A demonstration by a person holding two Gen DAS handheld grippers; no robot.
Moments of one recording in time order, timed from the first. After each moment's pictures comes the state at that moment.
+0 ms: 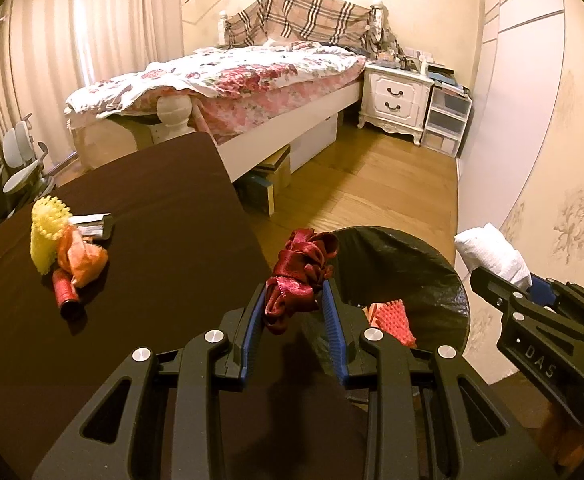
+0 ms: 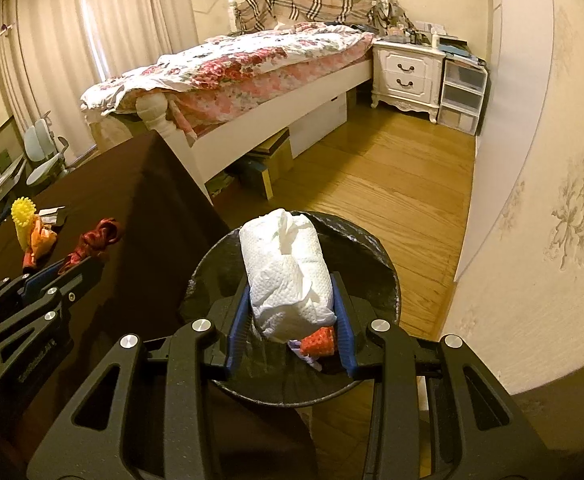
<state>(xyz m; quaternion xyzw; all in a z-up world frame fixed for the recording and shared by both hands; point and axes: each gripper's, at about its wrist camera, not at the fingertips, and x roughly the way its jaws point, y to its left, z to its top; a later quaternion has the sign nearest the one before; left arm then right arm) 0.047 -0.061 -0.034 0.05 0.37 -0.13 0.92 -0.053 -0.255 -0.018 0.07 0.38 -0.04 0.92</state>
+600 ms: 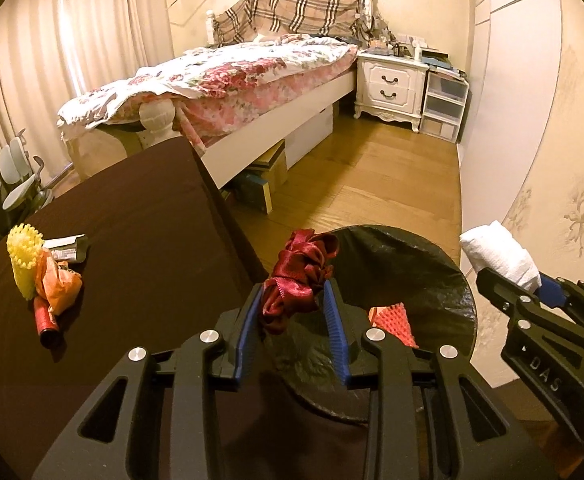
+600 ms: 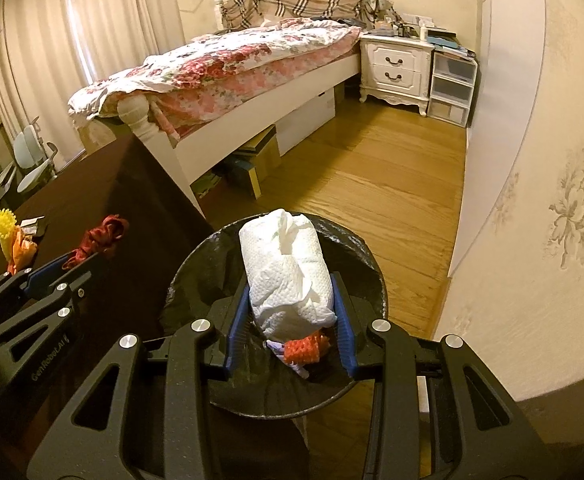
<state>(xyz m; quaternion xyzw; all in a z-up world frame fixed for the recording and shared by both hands) 0.059 -0.088 -0.040 0.09 0.38 -0.13 0.91 -0.044 -0.276 -0.024 0.08 0.38 -0.06 0.92</state>
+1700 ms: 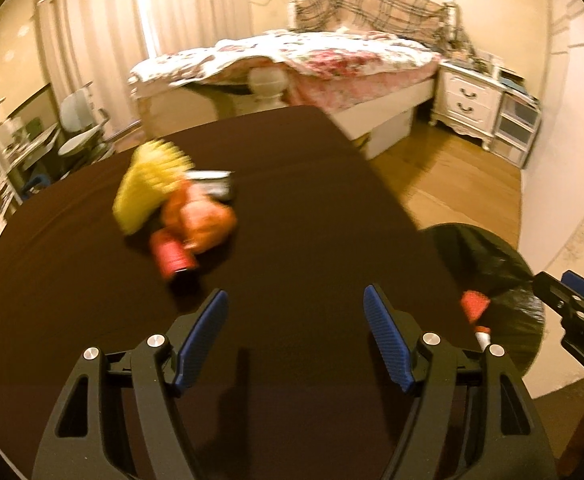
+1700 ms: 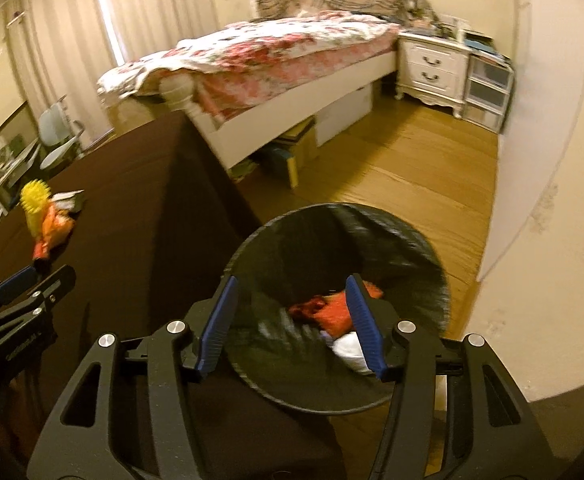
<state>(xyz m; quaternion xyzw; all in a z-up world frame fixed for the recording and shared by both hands) 0.051 0.028 -0.043 0.04 0.40 0.00 0.92 -0.029 -0.204 -0.021 0.06 0.40 0.01 0.91</state>
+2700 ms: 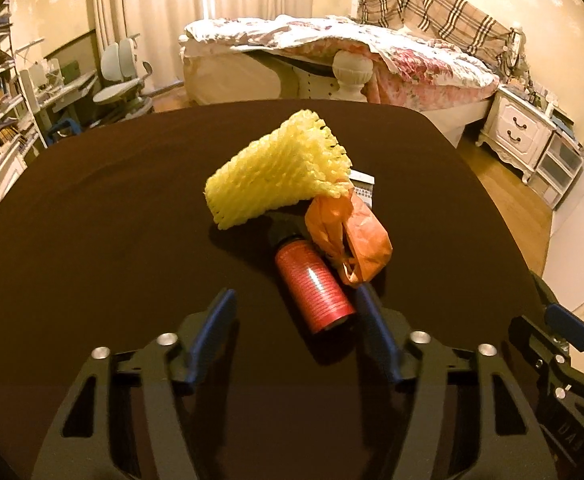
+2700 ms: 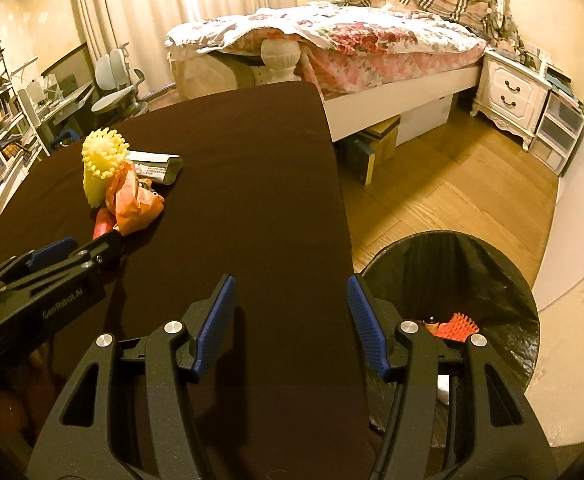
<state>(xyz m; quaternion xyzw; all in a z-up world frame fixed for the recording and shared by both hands) 0.082 0.116 -0.050 -0.04 0.42 0.06 0.90 0.005 -0.096 -0.023 -0.01 0.43 0.10 0.90</state>
